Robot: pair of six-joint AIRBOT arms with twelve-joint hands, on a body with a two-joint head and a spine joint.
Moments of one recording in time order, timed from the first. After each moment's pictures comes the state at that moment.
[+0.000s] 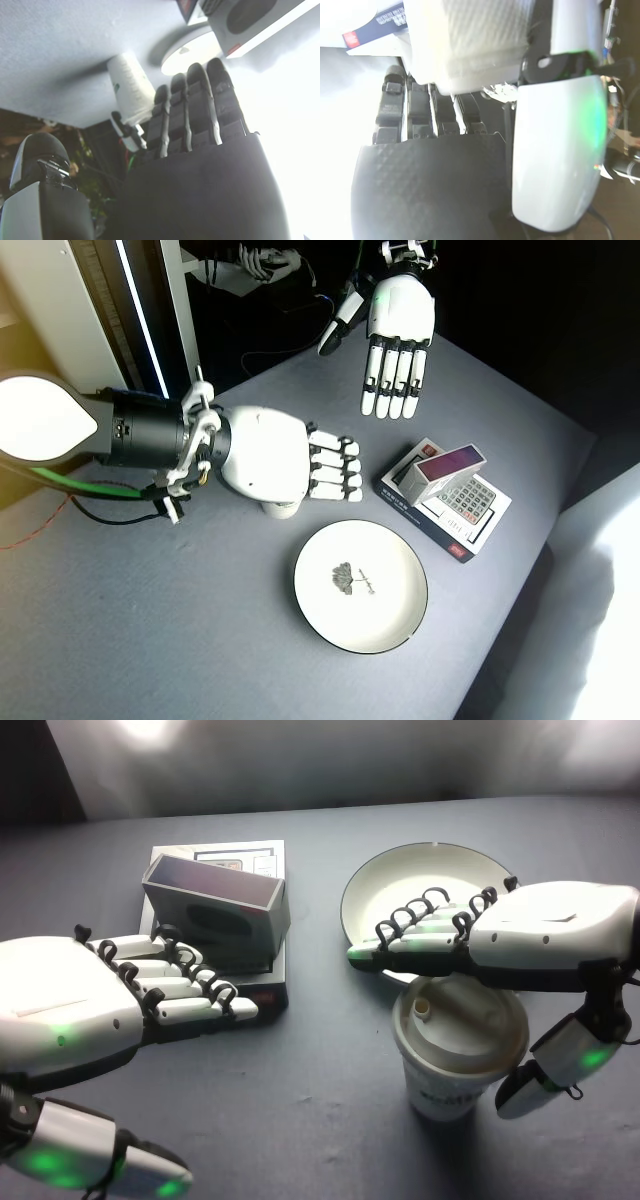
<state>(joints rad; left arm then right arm) 0.49 -0.58 0.71 0.49 -0.45 0.57 -0.24 -0.94 0.96 -0.91 0.31 0.11</state>
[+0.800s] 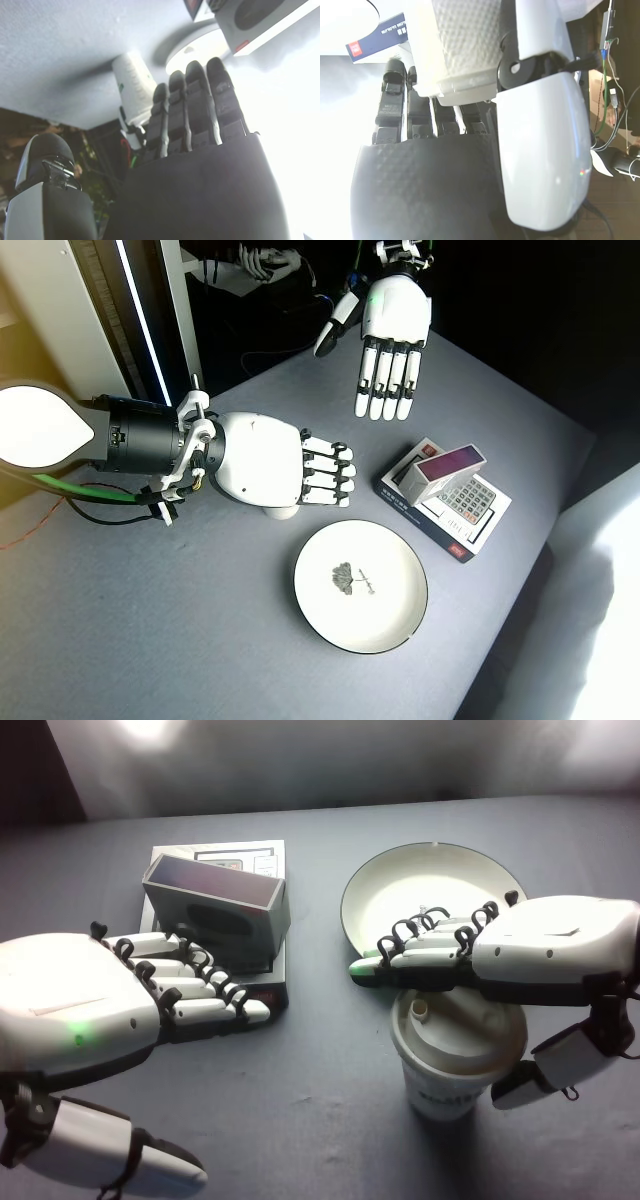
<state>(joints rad) 0.44 -0.58 0.69 0.52 -0.39 0.57 -0.27 -0.94 0.96 -0.91 0.34 0.13</state>
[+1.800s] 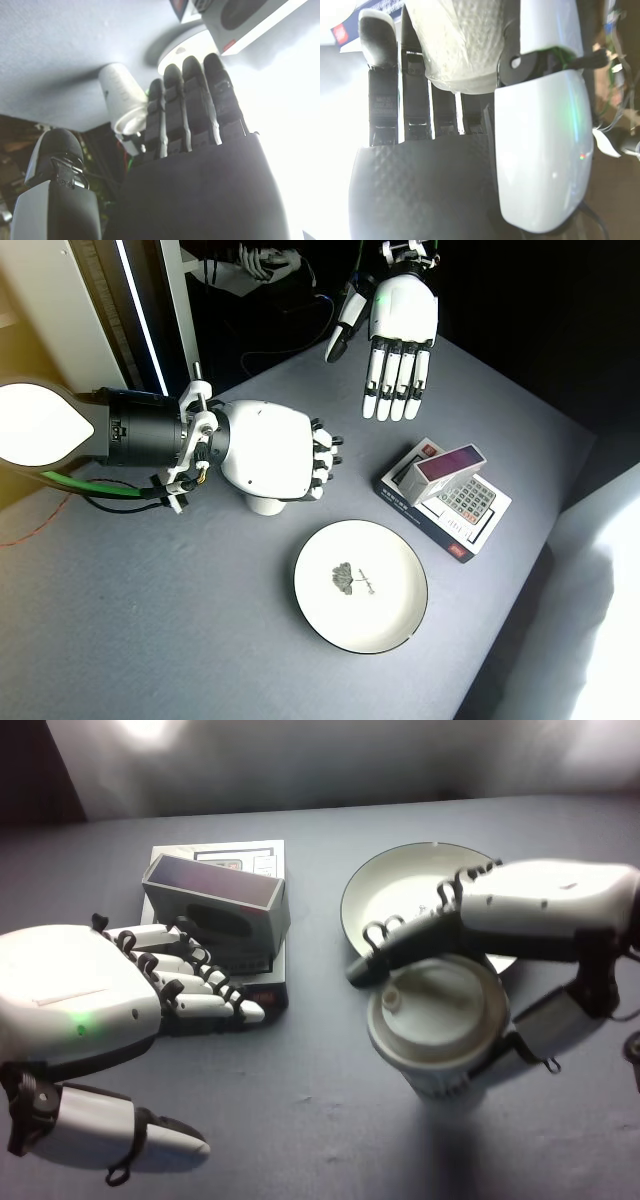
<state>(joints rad) 0.42 -0.60 0.71 0.52 -0.38 0.57 -0.21 -0.94 0.96 -0.71 0.38 0.06</state>
